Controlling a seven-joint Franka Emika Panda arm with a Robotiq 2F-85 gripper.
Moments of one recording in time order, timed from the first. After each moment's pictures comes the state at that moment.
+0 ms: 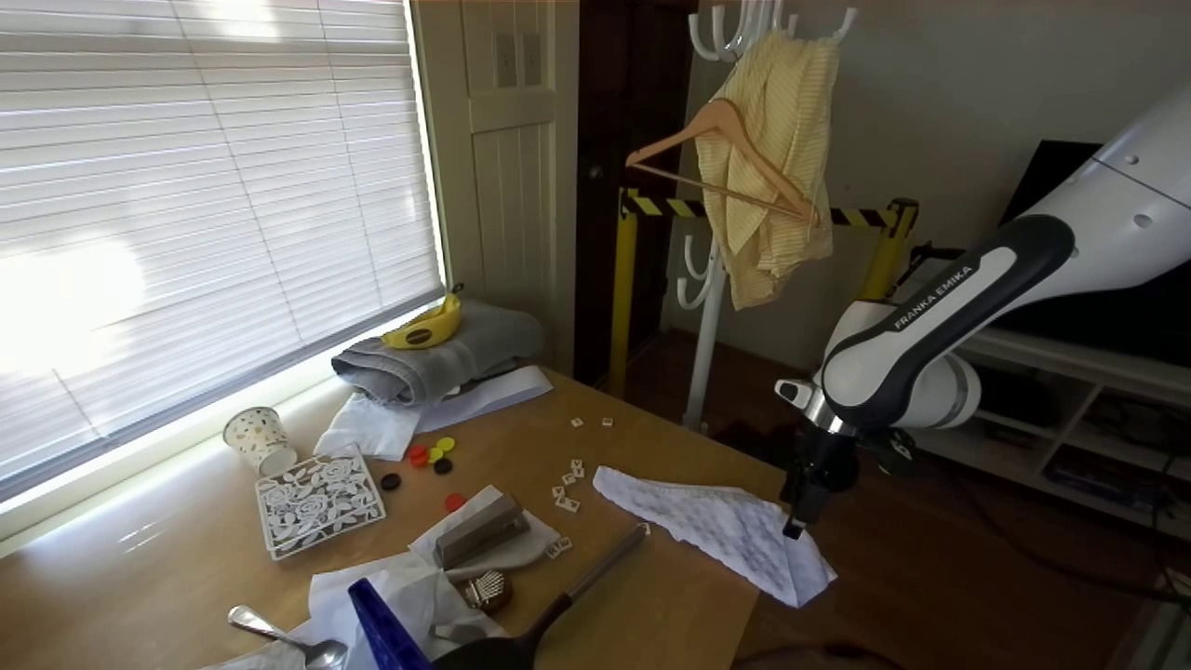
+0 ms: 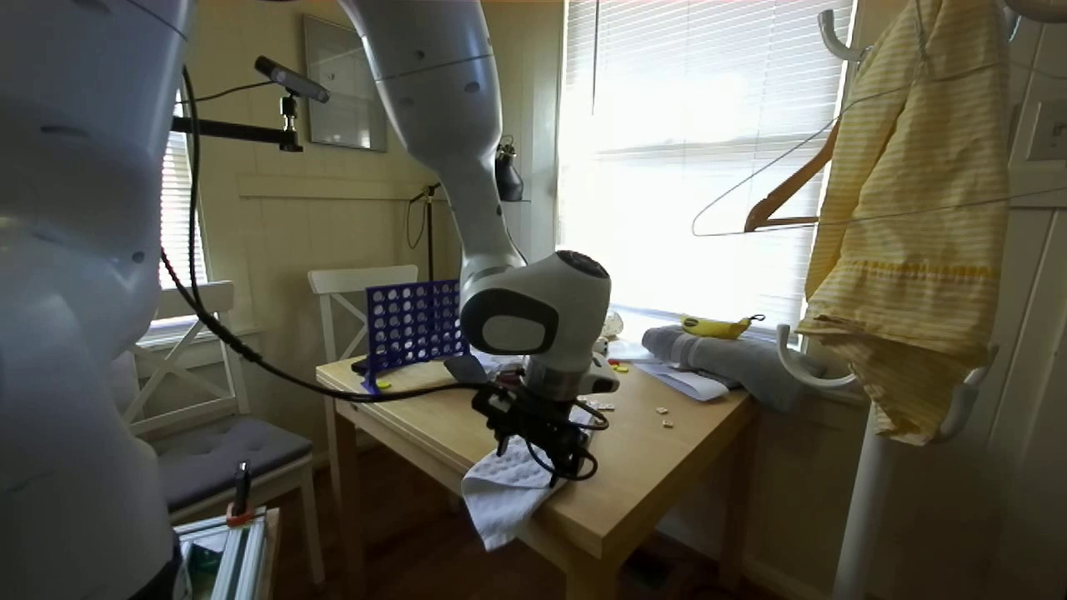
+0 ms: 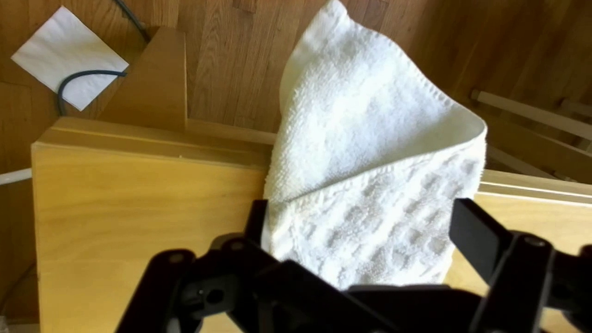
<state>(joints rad) -0.01 0.29 0.29 -2.49 0.57 2.74 -0.91</state>
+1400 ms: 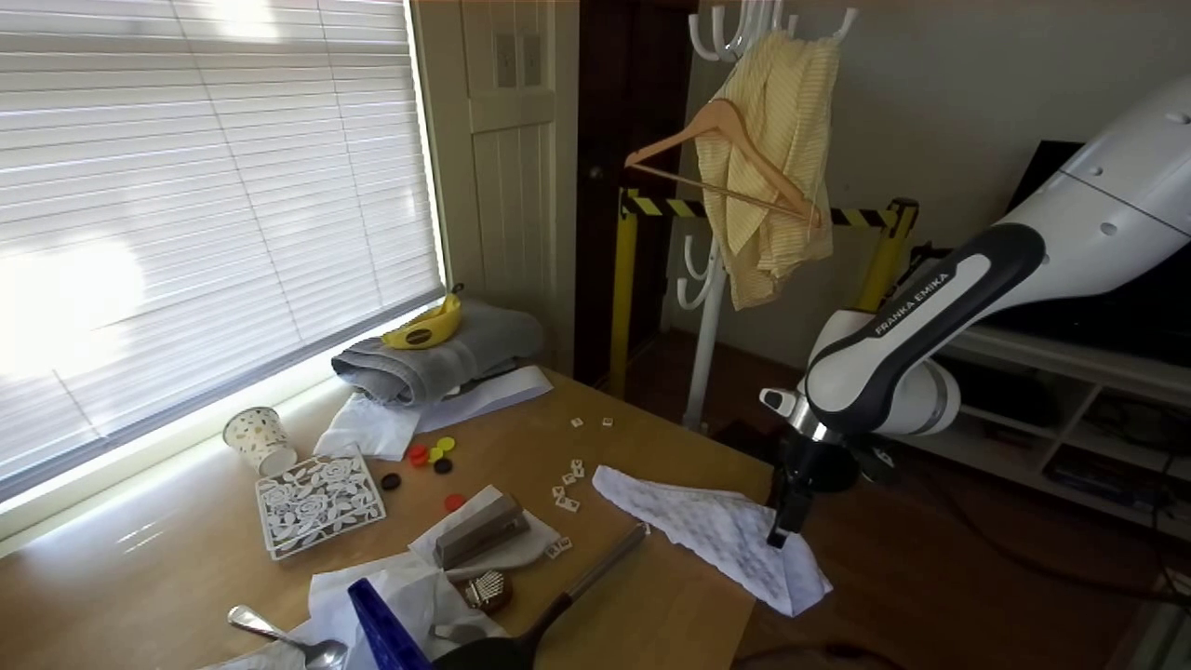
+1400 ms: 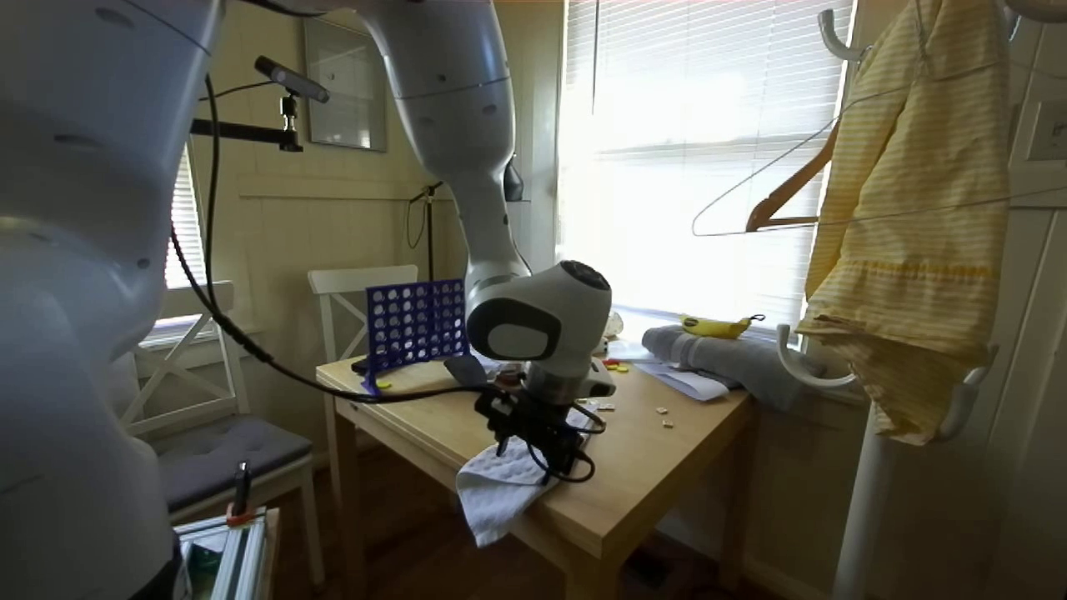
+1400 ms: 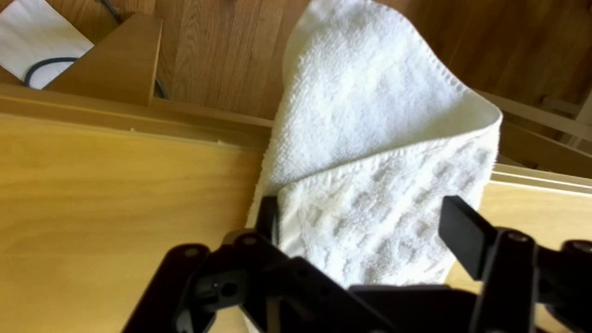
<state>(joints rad) -0.05 0.36 0.36 -2.44 0.57 2.75 -0.91</state>
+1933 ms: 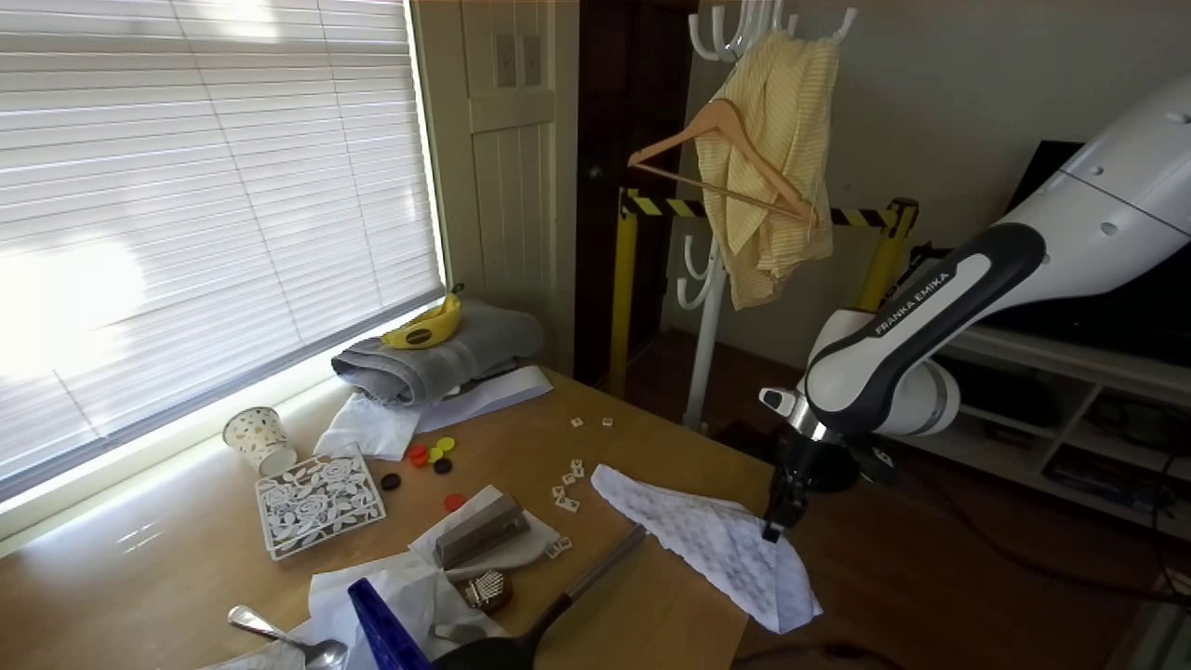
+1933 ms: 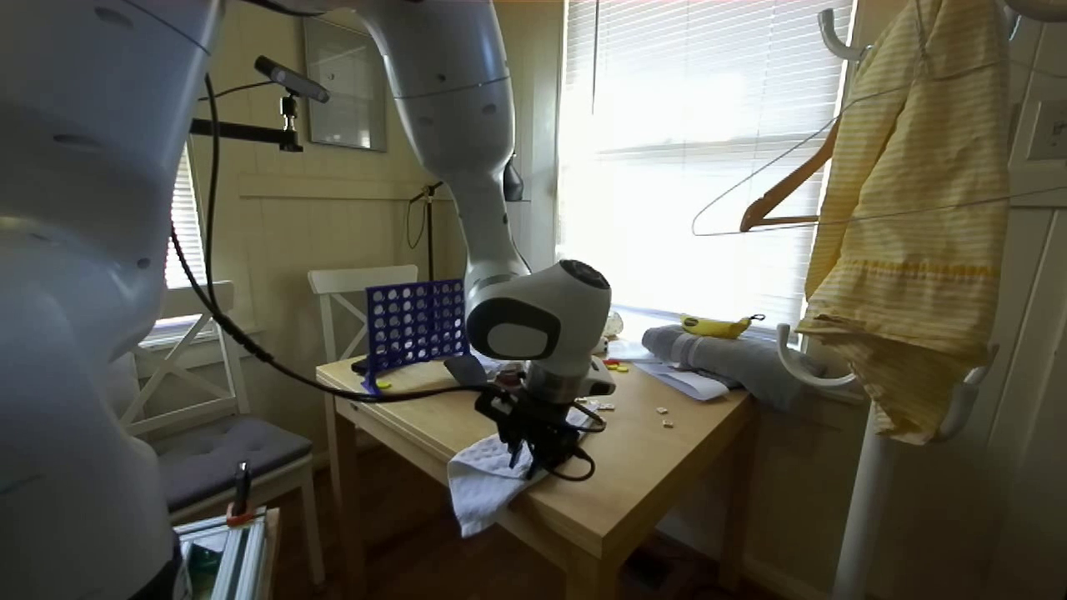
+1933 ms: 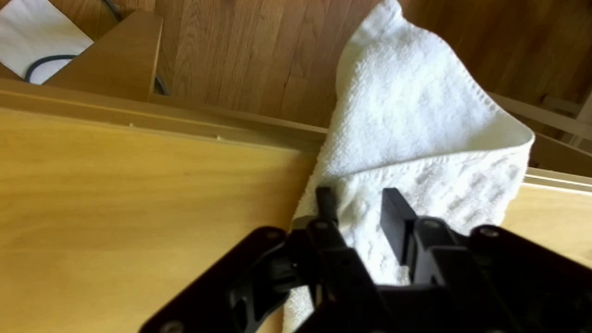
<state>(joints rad) -0.05 0.36 0.37 -2.44 0.57 2.75 -0.91</state>
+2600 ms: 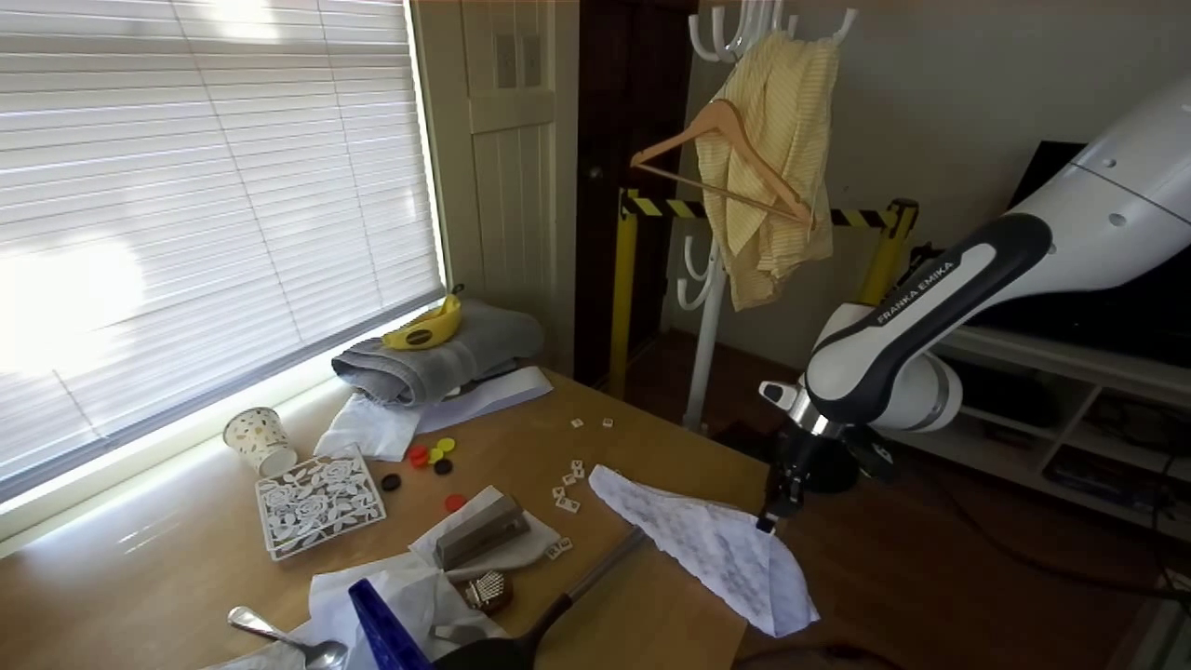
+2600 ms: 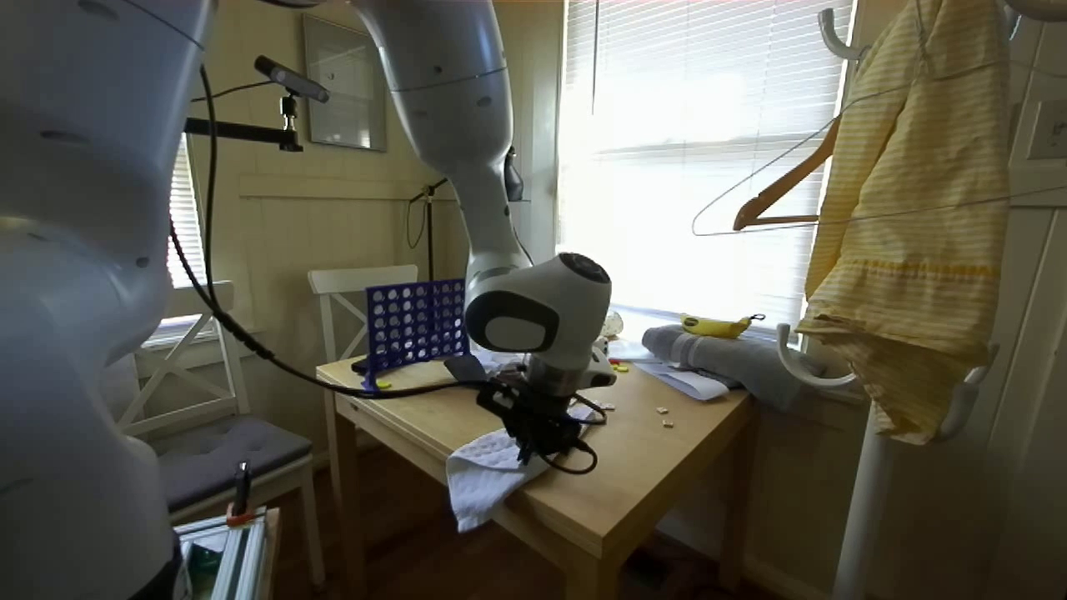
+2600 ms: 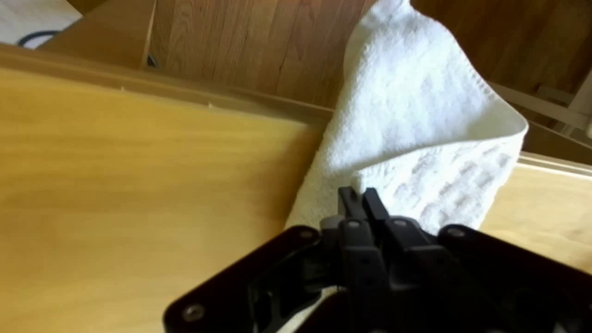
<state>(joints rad) -0.10 0.34 0.43 -2.44 0.63 2.76 -0.98</state>
